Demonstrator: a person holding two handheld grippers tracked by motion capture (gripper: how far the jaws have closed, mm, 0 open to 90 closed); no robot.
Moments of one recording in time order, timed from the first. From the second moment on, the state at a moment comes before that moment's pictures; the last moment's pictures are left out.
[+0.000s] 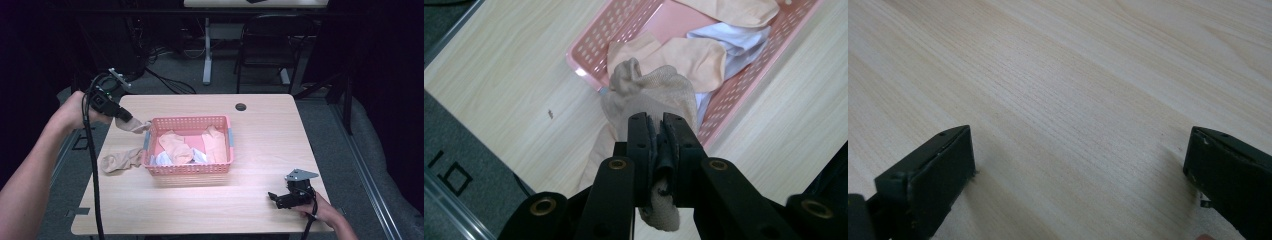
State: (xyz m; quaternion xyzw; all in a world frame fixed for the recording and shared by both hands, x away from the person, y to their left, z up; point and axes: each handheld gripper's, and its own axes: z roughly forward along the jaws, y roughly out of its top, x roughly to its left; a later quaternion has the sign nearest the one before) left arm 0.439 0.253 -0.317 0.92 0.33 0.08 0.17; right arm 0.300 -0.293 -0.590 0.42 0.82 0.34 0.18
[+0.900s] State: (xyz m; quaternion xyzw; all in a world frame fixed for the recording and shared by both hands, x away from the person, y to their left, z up) left arm 0.446 0.322 -0.362 0.88 0.43 0.08 0.17; right arm 0.300 -0.293 -0.589 0.42 0.83 0.34 0.18
